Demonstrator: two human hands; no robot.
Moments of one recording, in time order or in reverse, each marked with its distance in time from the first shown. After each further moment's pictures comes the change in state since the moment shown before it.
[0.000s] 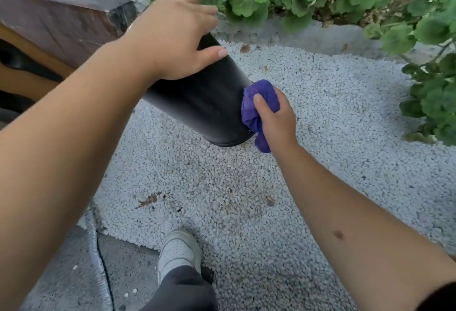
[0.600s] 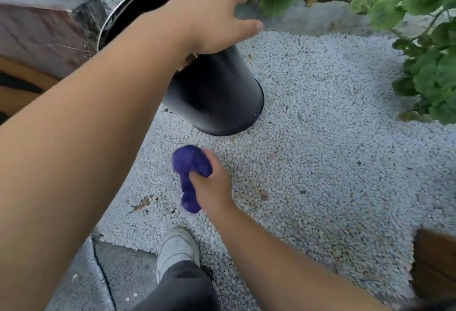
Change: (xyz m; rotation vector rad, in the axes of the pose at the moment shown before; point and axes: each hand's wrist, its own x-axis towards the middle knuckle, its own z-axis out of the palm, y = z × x) left_hand 0.086 0.057 0.006 -0.099 -0.084 -0.079; right_hand -0.119 0.067 0.074 0.145 -0.201 0.309
